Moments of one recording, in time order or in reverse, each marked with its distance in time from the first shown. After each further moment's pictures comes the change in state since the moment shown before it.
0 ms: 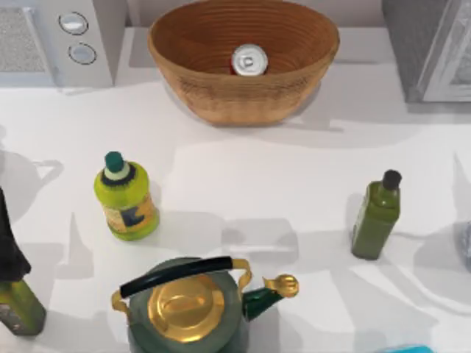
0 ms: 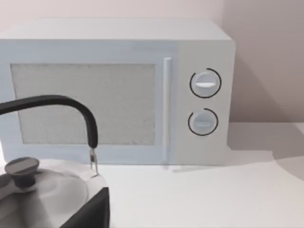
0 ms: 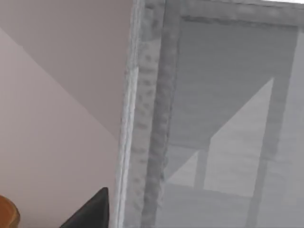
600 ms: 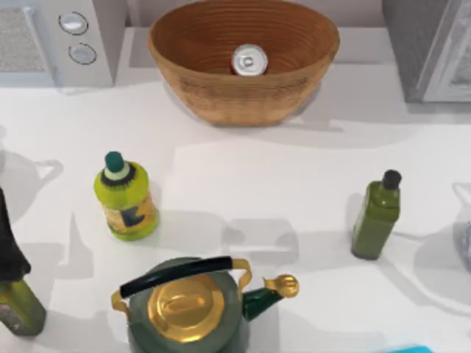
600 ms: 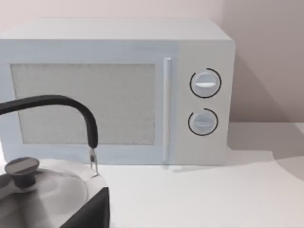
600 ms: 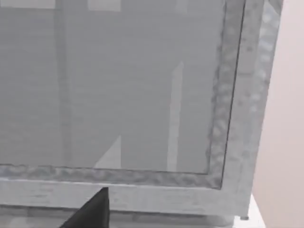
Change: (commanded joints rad) left arm 0.000 0.000 0.000 0.000 0.000 0.000; right arm -0.503 0.678 0.014 0.456 -0.343 -0.038
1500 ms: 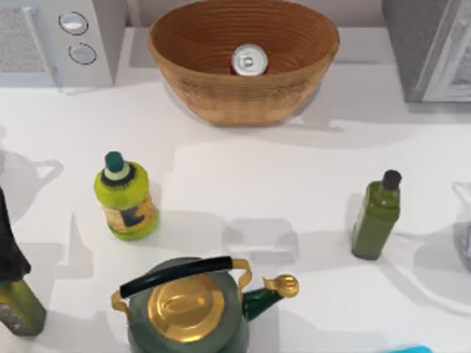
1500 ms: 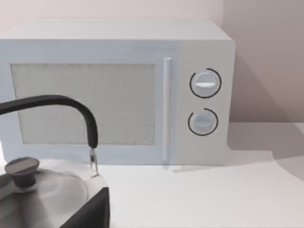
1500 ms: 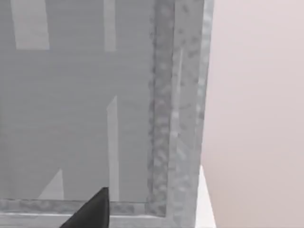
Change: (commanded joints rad) left arm 0.000 0.000 0.000 0.000 0.000 0.000; right arm -0.066 0.032 0.255 -0.250 -0.043 -0.011
